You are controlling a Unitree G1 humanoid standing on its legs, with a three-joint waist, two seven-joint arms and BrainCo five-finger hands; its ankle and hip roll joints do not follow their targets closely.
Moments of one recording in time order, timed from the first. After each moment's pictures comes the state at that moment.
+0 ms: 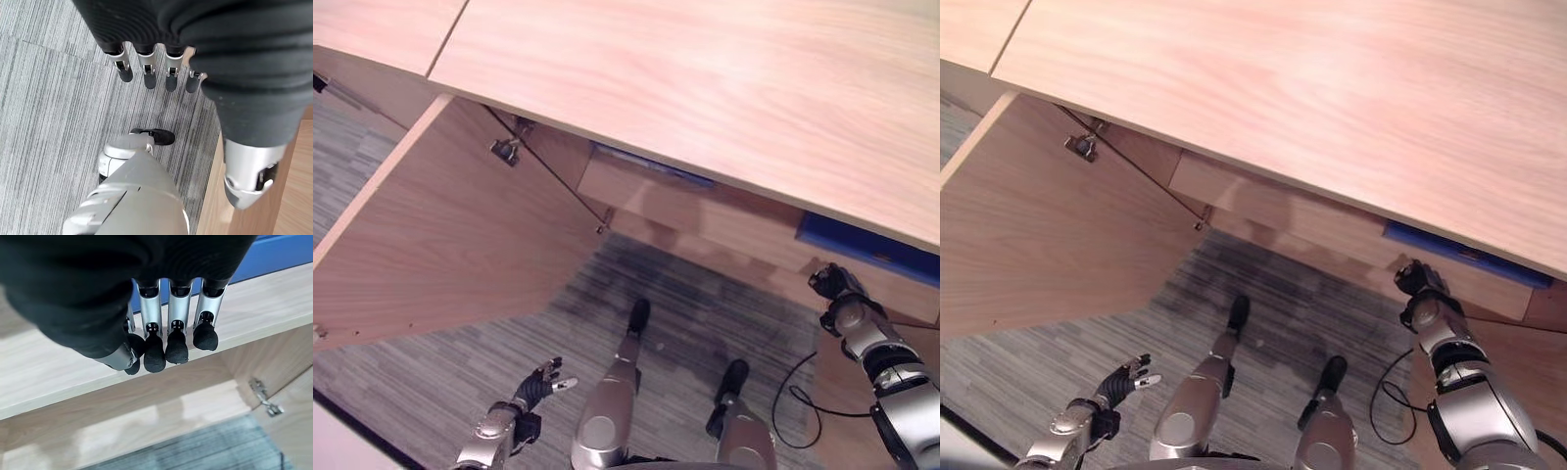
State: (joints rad) left arm 0.03 0.40 -0.28 0.80 -0.37 -0.15 -0.21; right arm -0.58 -0.70 0.32 1.07 -0.25 -0.03 -0.20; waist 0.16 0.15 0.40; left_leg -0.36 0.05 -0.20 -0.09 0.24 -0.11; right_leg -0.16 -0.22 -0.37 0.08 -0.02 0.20
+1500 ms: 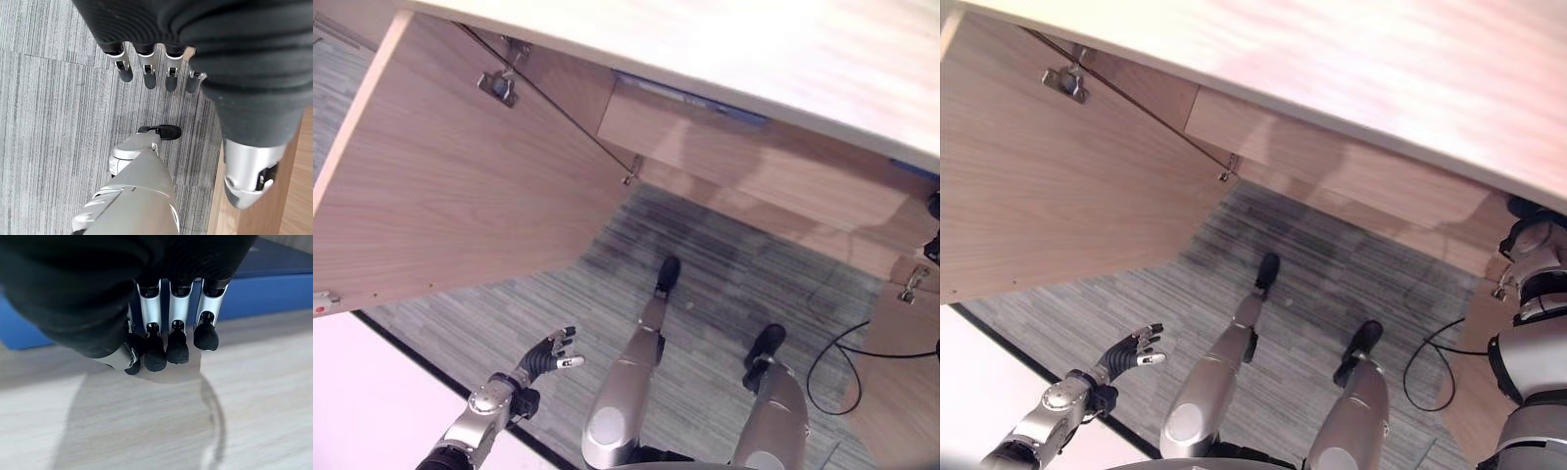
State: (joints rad) left arm 0.01 0.56 -0.42 0.54 -0.47 -0.16 -0.26; right arm -0.95 -1.02 0.48 1.30 -0.17 -0.04 -0.21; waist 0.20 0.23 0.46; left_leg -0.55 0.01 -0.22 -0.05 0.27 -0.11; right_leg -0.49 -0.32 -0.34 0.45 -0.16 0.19
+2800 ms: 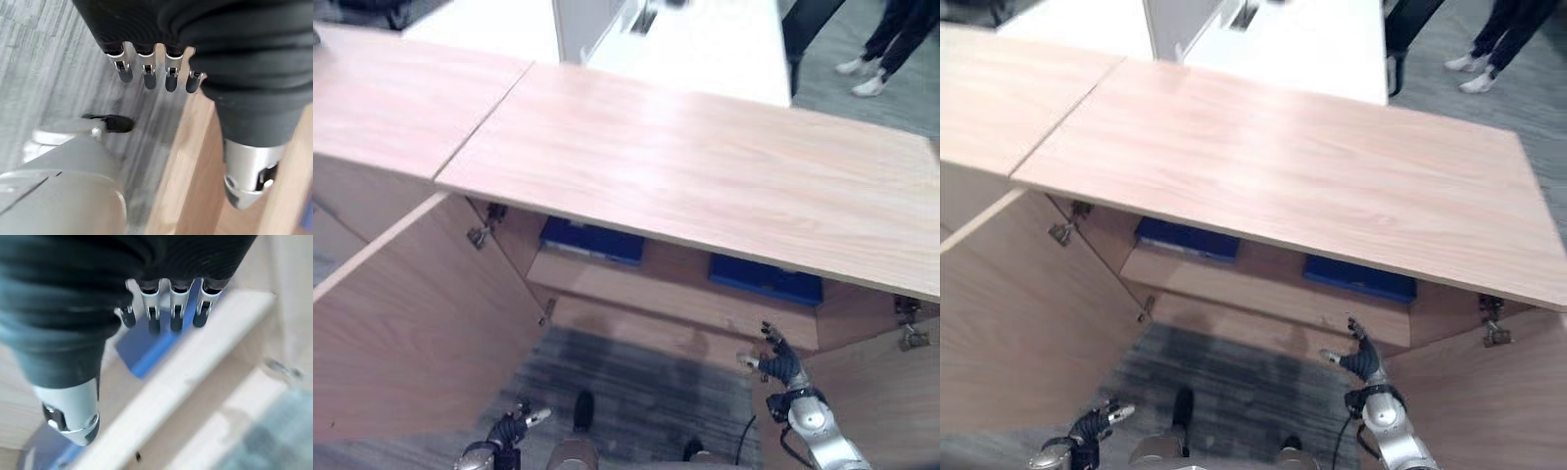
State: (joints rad) left arm 0.10 0.35 -0.04 1.12 -0.29 -0.11 -0.20; right arm 0.16 -0.38 0.19 0.59 -0.15 -0.10 -0.15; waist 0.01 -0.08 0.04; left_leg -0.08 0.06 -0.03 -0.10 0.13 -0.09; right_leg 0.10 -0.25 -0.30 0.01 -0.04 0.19
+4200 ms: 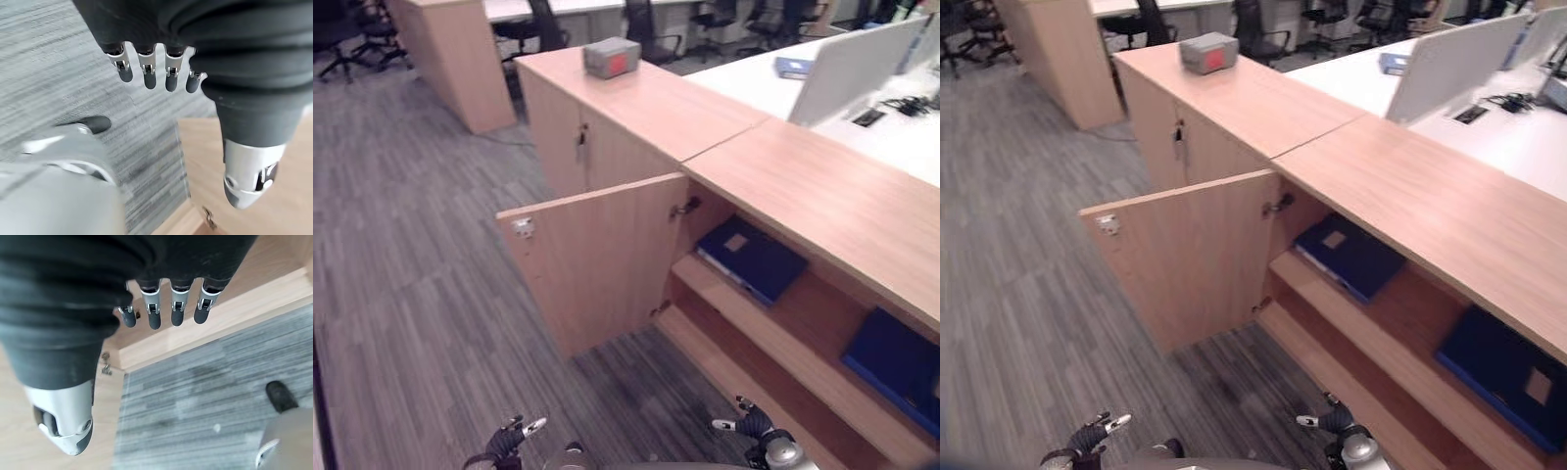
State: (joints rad) left arm 0.07 0.32 -0.03 1.11 -0.33 -0.08 -0.12; right arm 0.02 -0.25 0.25 0.99 -0.06 -0.03 -0.08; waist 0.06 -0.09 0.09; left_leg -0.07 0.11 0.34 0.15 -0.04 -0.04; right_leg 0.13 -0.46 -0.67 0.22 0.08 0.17
